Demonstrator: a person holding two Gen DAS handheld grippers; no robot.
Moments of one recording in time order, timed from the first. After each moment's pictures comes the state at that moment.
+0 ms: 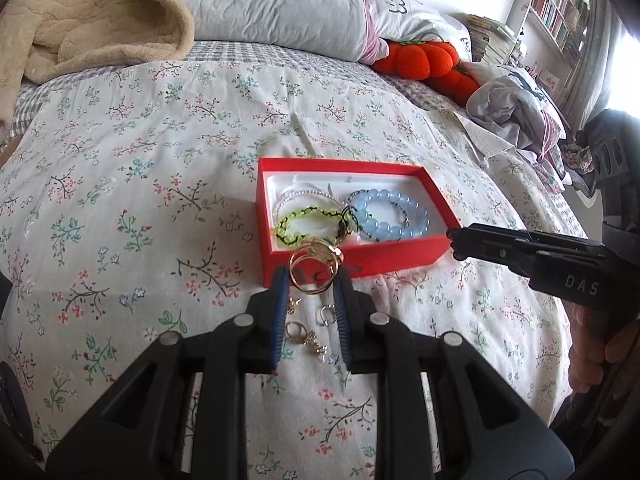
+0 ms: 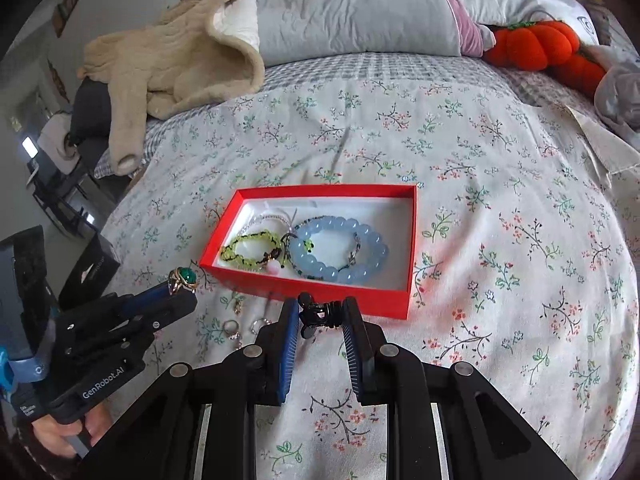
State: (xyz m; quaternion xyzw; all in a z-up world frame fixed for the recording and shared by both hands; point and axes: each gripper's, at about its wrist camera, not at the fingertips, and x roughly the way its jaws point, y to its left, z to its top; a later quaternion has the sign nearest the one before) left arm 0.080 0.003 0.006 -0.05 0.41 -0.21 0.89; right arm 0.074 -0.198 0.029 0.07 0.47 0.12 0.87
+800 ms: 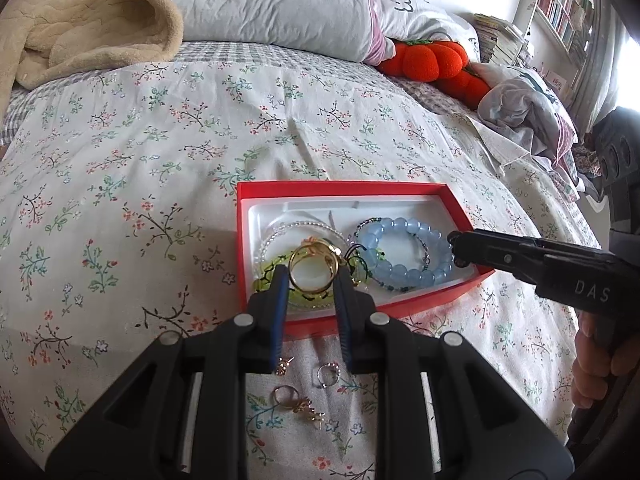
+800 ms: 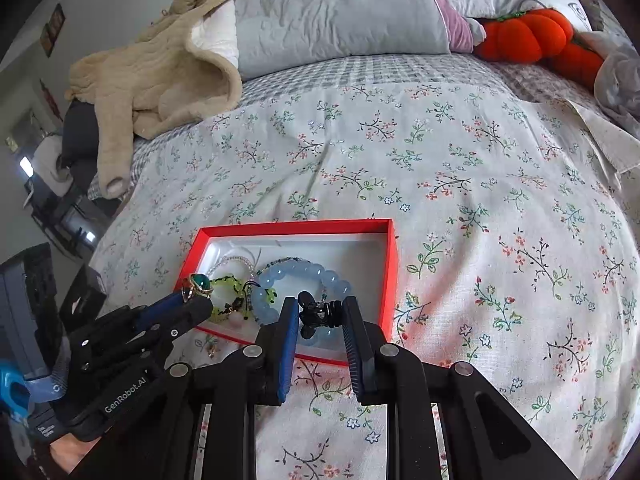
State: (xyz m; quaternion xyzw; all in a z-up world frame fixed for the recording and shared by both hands) left arm 0.117 -0.023 -0.013 -0.04 0.40 -0.20 0.89; right arm 0.116 -0.221 0.011 0.10 0.46 0.11 0.87
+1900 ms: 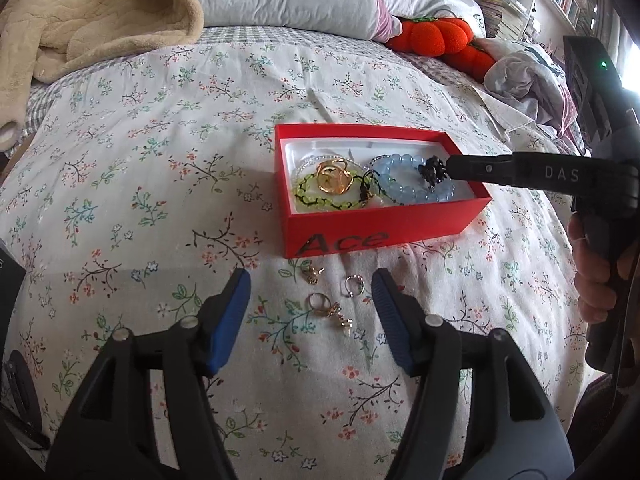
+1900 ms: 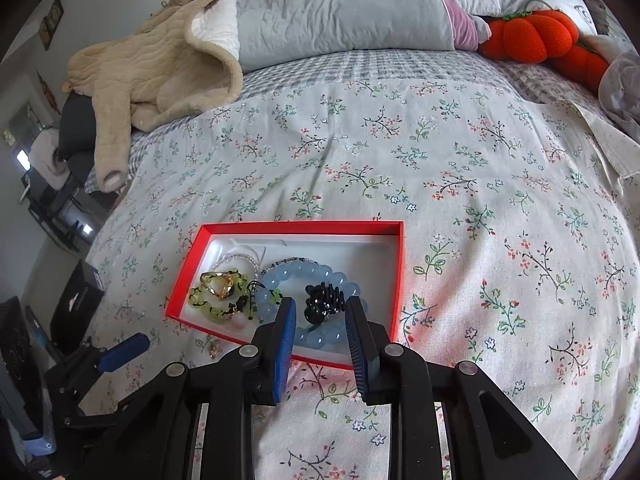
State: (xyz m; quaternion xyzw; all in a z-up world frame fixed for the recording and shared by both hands) left arm 0.069 0.003 -0.014 -0.01 0.44 -0.17 0.88; right arm 0.122 -0.214 0.013 0.09 0.48 0.11 0.87
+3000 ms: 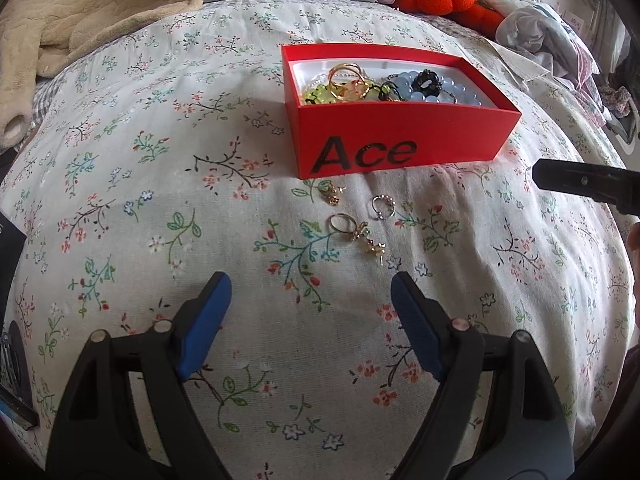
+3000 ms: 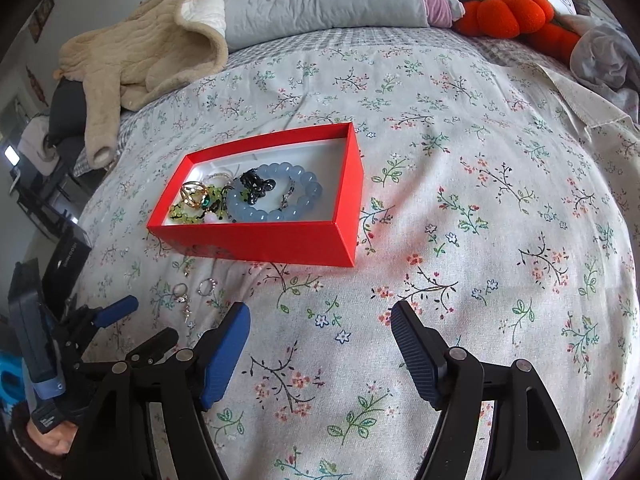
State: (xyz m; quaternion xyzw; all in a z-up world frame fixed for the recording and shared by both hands) left arm 0.047 -0.004 -0.058 0.05 0.46 -0.15 0.87; right arm 0.054 -0.234 -0.011 0.08 0.50 0.08 0.86
